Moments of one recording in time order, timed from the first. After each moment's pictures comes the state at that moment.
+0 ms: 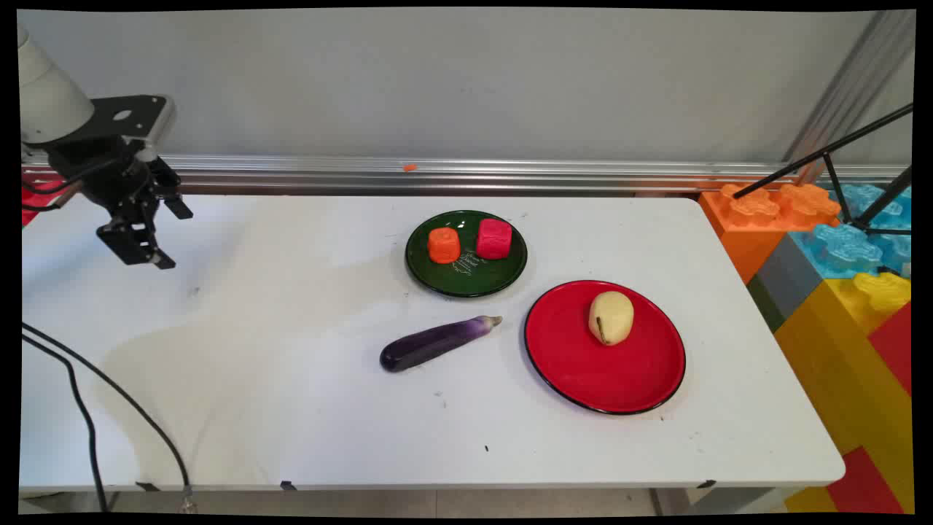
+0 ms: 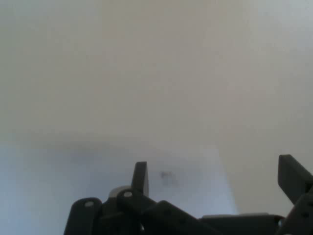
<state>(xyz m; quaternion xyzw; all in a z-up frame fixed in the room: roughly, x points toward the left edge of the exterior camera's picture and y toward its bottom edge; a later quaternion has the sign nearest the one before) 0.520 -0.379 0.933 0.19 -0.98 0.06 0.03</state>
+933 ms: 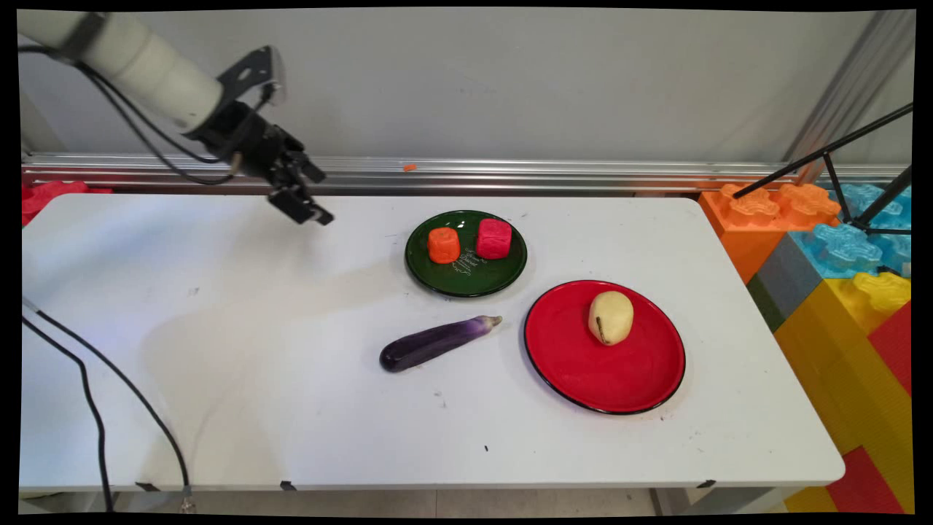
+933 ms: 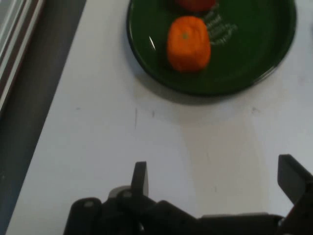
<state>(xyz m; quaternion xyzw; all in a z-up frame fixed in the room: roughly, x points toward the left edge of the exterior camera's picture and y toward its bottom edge) 0.435 -0.456 0.908 0.27 -0.93 0.13 0.22</state>
